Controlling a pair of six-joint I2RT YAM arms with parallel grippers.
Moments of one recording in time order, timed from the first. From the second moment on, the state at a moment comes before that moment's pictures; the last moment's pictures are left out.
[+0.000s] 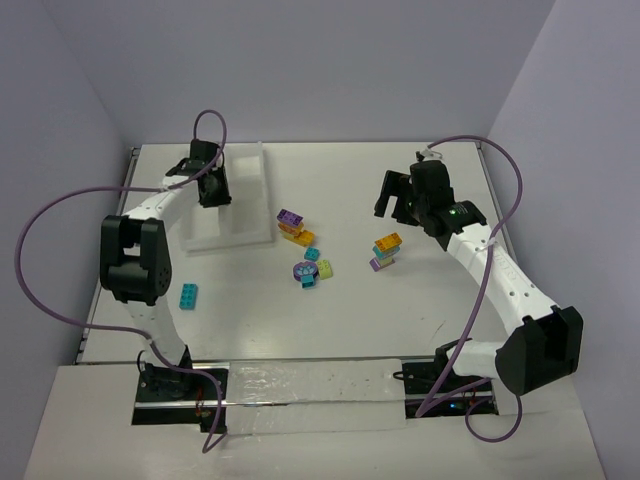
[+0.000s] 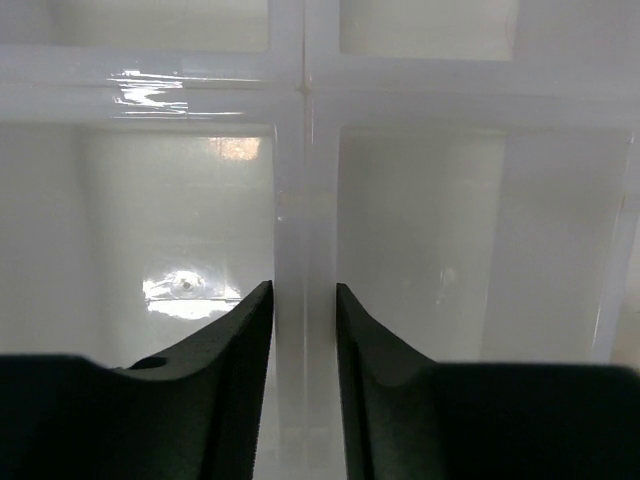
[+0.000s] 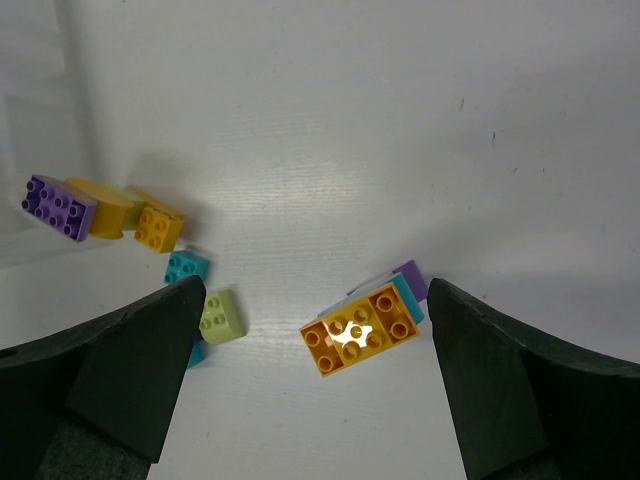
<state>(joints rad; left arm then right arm) -0.17 1.90 1.45 -0.47 -0.11 -0.27 0.31 1.26 1.12 -0.53 0.11 0.47</state>
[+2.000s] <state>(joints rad) -0.13 1.32 0.62 -0.54 -0.36 -0.96 0.31 1.22 1.11 -0.54 0.06 0.48</state>
